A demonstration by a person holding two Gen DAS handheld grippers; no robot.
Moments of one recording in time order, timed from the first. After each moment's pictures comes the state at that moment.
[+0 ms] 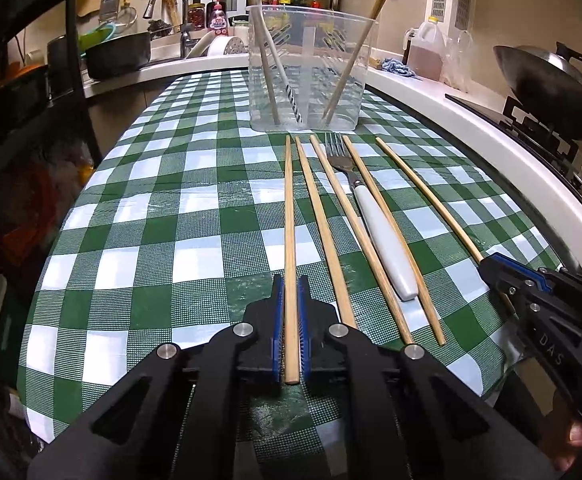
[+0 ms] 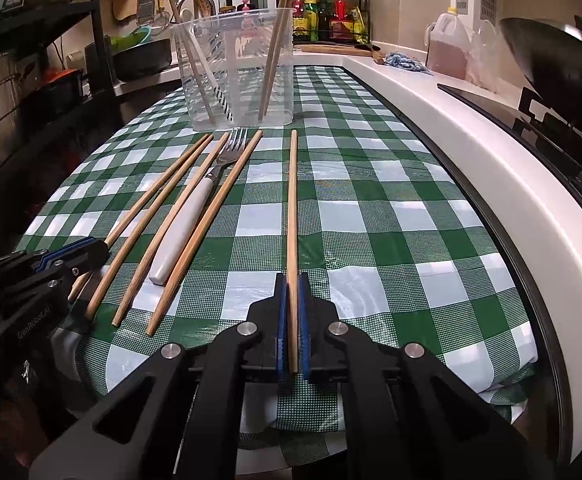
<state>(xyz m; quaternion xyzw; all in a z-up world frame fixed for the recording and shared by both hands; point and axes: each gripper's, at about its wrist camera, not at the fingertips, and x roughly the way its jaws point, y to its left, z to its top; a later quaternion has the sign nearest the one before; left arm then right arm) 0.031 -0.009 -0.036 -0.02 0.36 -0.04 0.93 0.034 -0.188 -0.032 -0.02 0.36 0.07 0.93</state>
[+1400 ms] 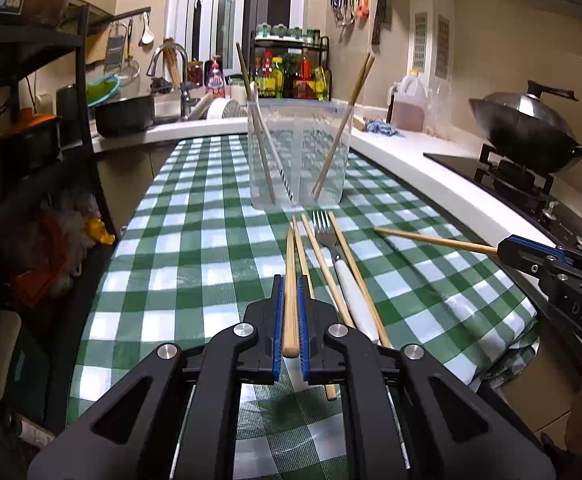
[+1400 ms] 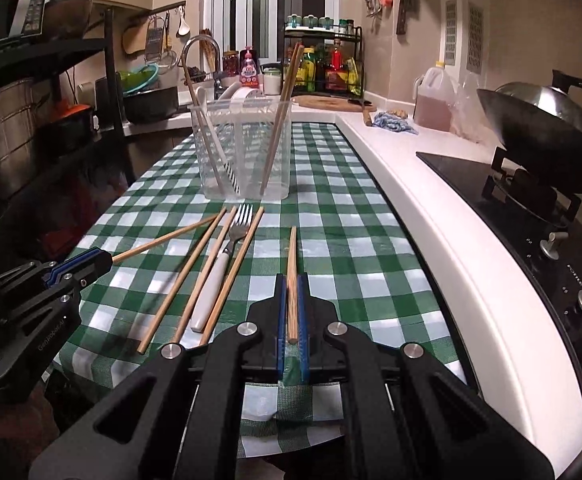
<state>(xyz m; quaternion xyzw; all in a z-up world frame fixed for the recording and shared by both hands) -0.003 -0.003 0.023 -0.01 0.26 -0.05 0.96 -0.002 -0.190 0.048 -0.04 0.29 0.06 0.95</state>
